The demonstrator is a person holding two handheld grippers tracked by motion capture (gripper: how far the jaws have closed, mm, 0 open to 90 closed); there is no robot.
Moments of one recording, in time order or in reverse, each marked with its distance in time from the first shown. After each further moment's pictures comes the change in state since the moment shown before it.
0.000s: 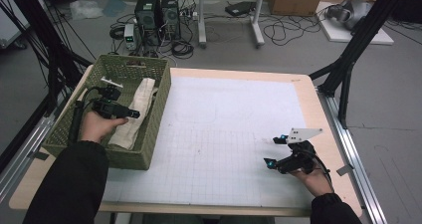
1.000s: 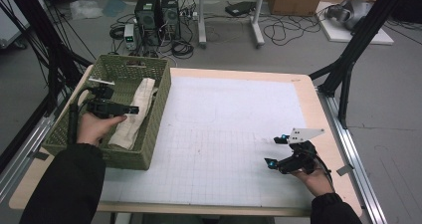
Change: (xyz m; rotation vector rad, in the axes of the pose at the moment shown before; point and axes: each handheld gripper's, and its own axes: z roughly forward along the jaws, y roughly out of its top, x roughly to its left) left arm 0.003 -0.006 -0.013 -0.122 -0.093 -0.067; right arm 0.001 0.000 -0.003 -0.009 0.002 -0.003
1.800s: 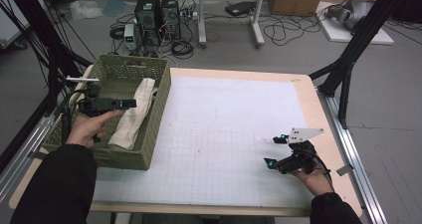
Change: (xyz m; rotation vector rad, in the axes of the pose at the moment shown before) left arm 0.021 -0.003 -0.014 -0.117 -0.308 -0.206; right arm 0.000 0.001 0.001 -0.002 0.006 -0.007
